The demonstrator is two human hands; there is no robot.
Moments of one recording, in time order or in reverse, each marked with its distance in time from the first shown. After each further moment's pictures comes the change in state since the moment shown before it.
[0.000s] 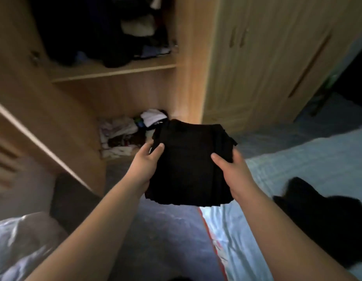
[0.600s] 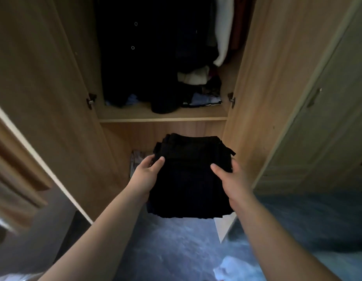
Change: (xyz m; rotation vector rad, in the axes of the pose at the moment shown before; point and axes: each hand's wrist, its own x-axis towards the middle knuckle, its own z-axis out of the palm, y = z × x) left_hand 0.232 0.095 -0.115 -0.074 0.209 0.096; right_hand 0.252 -0.081 0.185 0.025 -0.179 -0.084
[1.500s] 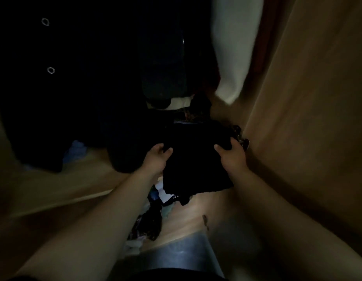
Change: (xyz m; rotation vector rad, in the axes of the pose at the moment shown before) left_hand 0.495 0.080 0.104 0.204 -0.259 -0.117; right_hand 0.472 -0.037 0.054 -0.188 0.289 -0.011
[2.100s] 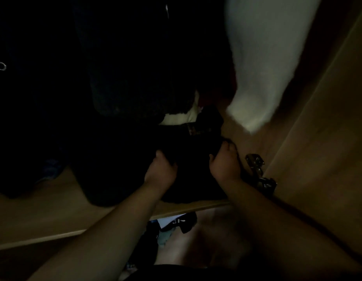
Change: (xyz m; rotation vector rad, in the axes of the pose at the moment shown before) left_hand 0.141 -0.013 0.044 0.836 0.347 0.148; right_hand 0.174 0.053 0.069 -0.771 0.082 -0.339
